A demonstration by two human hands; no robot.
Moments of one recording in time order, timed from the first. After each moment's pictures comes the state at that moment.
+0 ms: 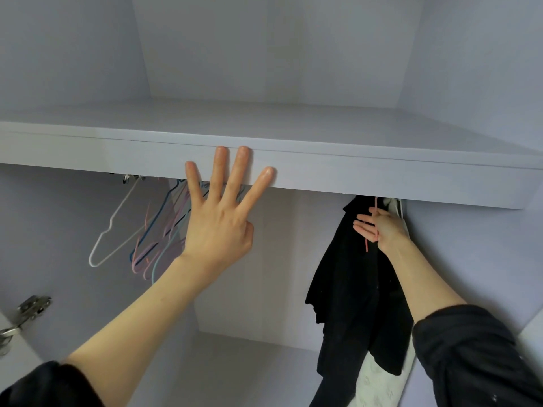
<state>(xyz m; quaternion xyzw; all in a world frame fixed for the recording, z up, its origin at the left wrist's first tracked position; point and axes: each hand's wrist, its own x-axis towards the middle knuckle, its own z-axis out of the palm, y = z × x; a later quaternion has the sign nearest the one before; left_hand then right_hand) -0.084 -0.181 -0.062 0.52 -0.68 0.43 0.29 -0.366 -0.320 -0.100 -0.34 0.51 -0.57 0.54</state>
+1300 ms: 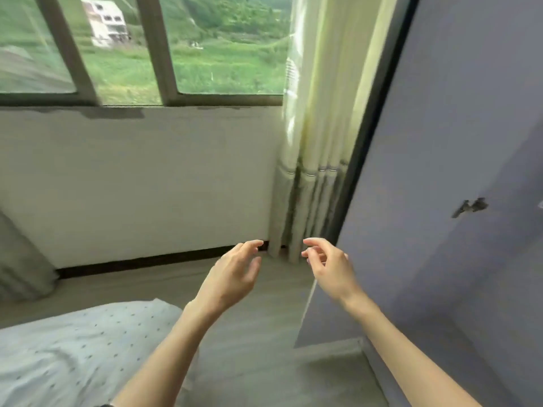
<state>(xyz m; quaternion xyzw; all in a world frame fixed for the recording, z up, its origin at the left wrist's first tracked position) 0.103 0.520 -0.219 0.91 -0.21 0.05 0.36 0.055 0.332 -0.191 -0.90 0.11 -0.10 0.42</state>
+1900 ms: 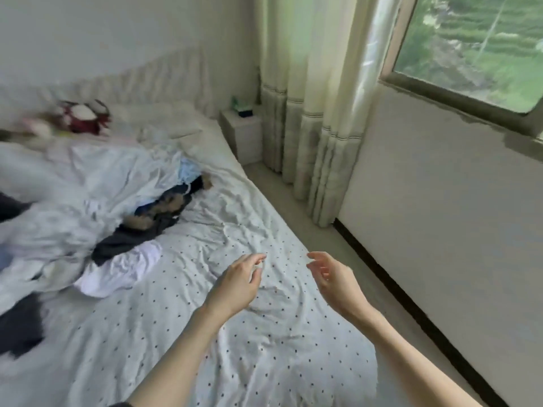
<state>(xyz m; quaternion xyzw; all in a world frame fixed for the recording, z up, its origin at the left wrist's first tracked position) 0.001 0.883 -0.259 0.83 0.43 0.14 0.32 0.178 0.783 -0.234 -0.78 -0.48 0.25 0.32</state>
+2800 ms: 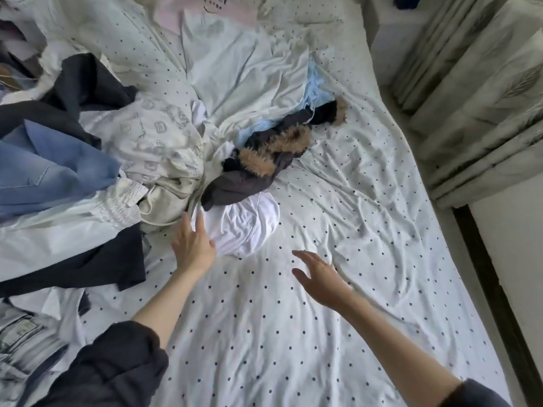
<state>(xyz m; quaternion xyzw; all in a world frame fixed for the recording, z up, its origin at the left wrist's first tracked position) -0.313 1.133 -0.451 0.58 0.79 0.02 0.21 -0.061 1.083 -0.420 -0.62 -0.67 0.40 -0.01</state>
